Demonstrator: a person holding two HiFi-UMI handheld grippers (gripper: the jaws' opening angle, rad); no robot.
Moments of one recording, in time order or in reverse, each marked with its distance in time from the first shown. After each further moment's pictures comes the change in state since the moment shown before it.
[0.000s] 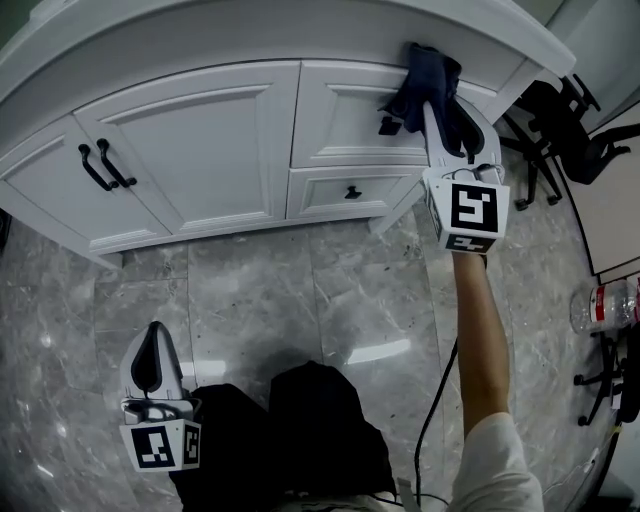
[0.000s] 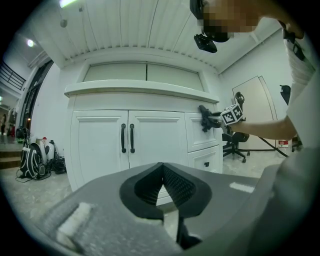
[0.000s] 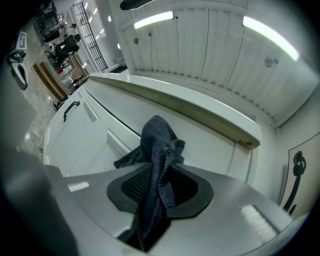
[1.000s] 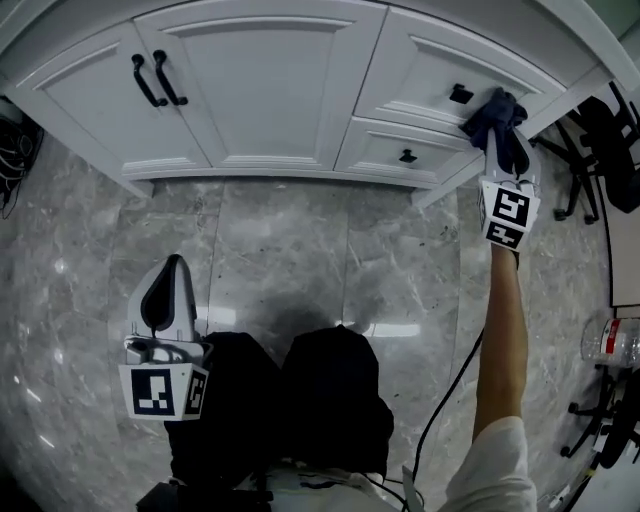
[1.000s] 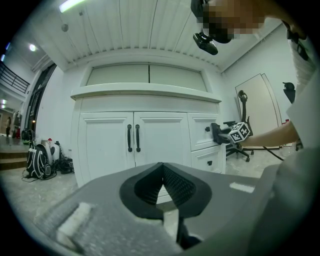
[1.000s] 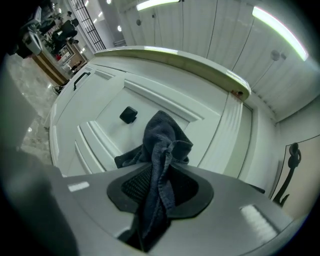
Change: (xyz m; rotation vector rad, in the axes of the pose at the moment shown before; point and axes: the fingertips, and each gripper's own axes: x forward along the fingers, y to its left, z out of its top) left arm -0.013 0.002 -0.002 0.003 0.007 0.048; right arm -0.024 0.013 -0.140 -0.025 0.207 0.024
